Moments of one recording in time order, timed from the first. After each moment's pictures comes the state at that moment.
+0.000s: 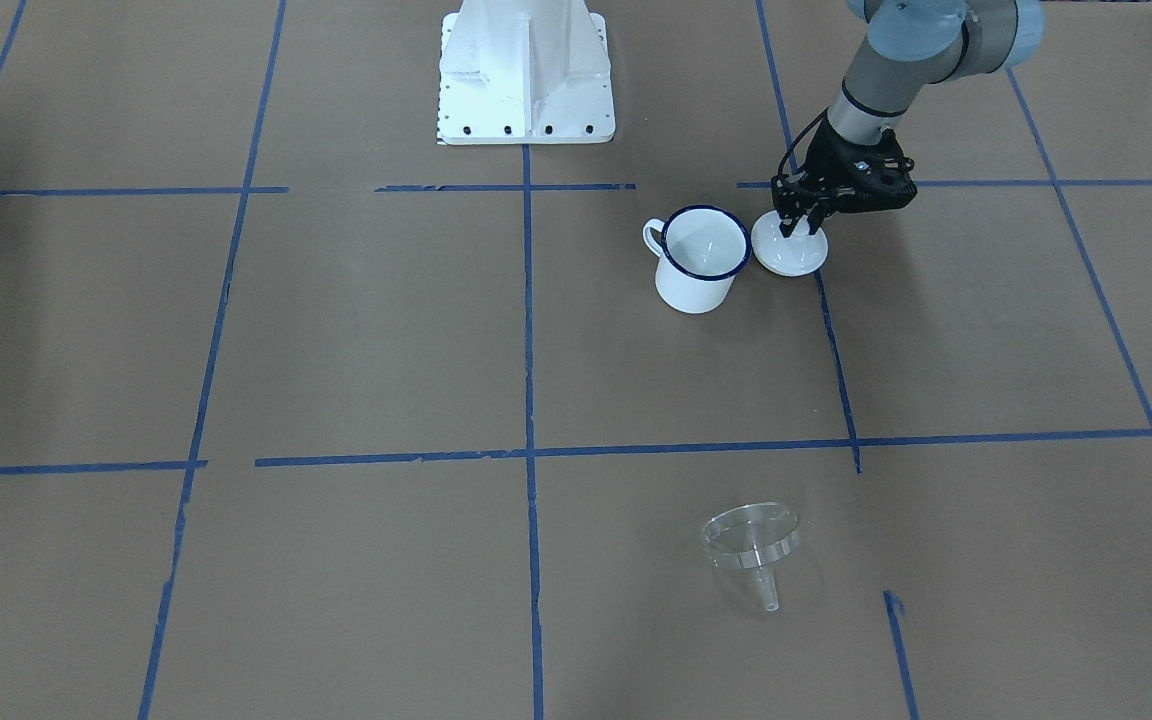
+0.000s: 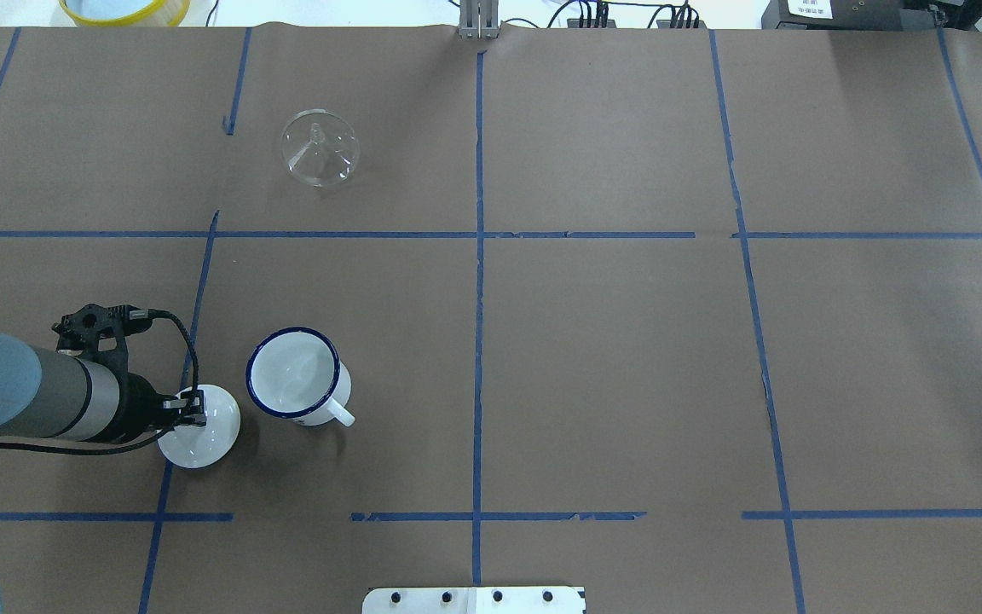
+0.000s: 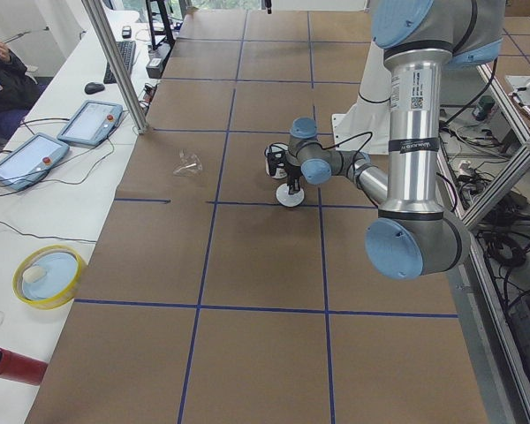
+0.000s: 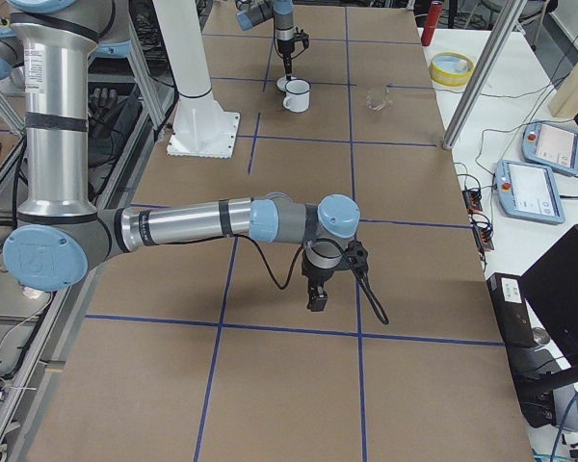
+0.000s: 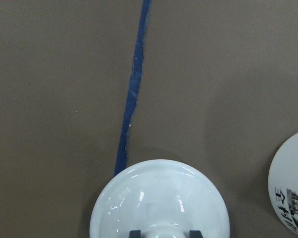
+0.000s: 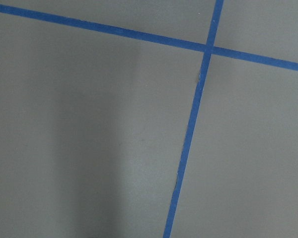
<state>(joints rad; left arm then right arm) -0.48 -1.53 -2.03 -2.00 -1.84 -1.41 1.45 -1.63 1.79 -1.79 2.31 -0.13</state>
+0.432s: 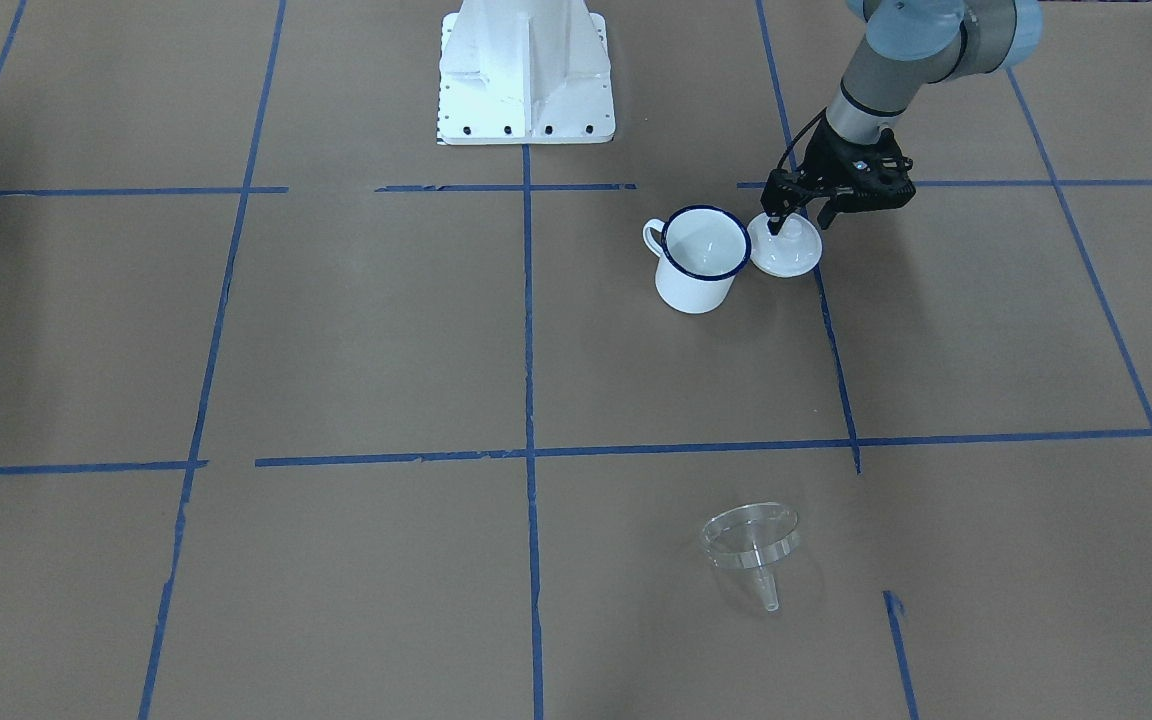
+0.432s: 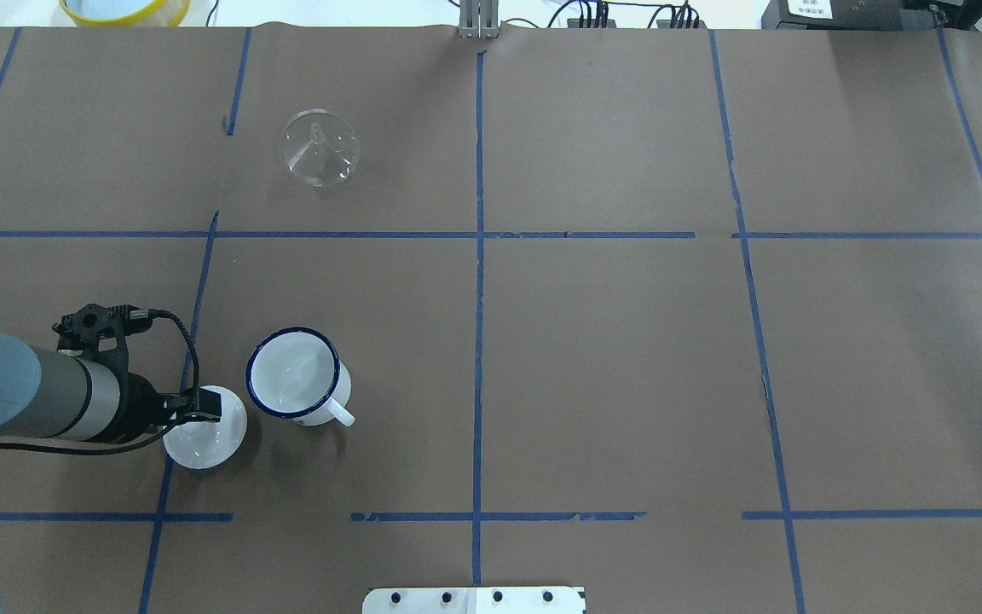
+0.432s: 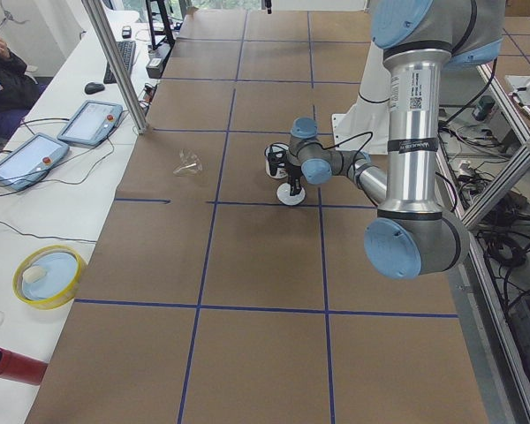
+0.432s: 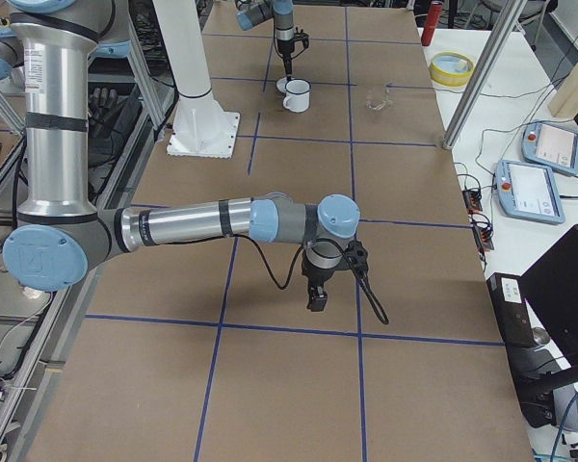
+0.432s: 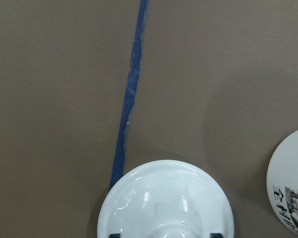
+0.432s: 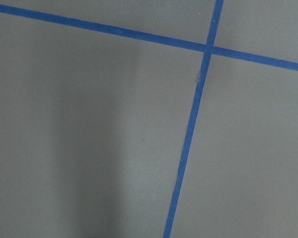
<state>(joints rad) -0.48 -1.52 -2.04 -2.00 -1.84 -1.41 1.45 -1.63 1.79 -1.79 2.31 -0.13</state>
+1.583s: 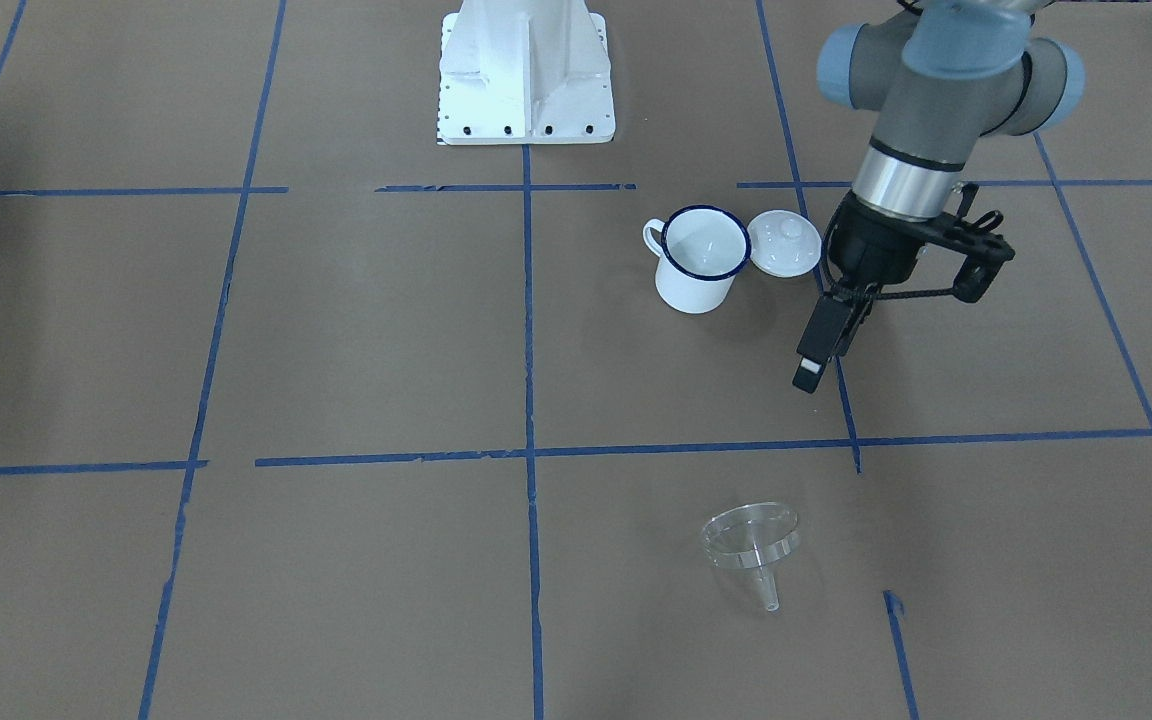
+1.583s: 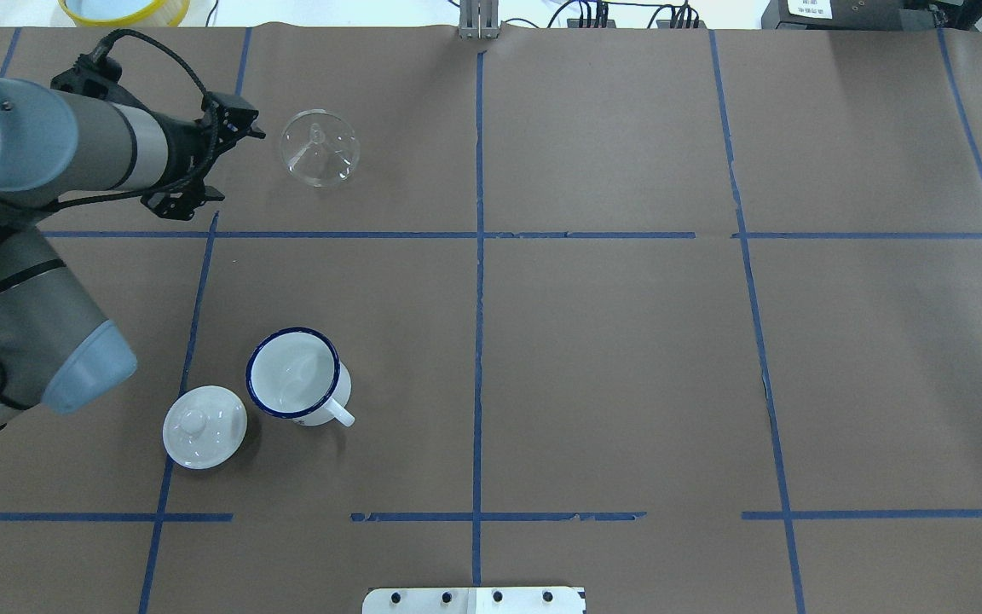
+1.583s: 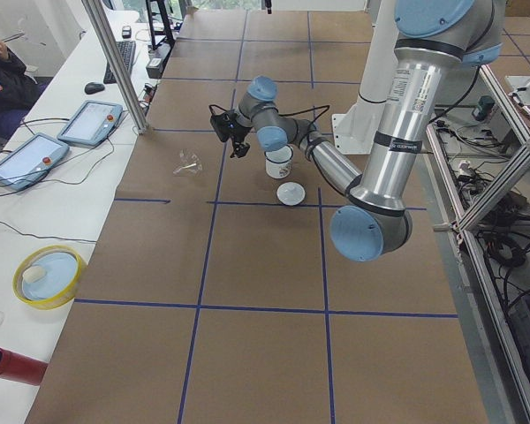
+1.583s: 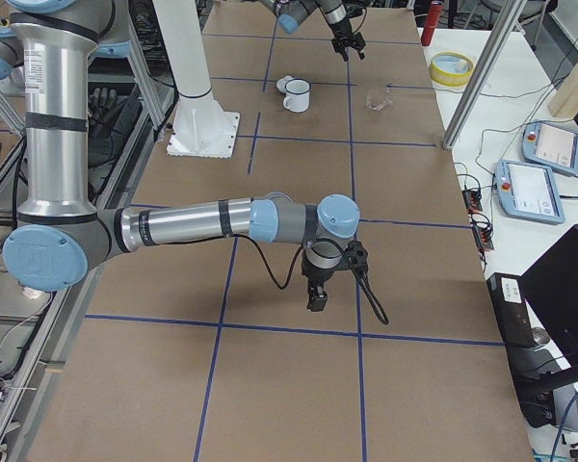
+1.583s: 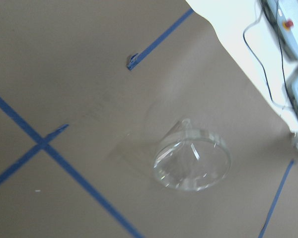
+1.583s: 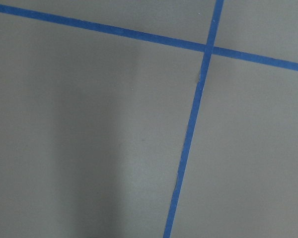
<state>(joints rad) -0.80 -2.00 -1.74 -2.00 -1.68 -2.06 1.45 -1.63 1.79 -1.79 2.31 -0.13</state>
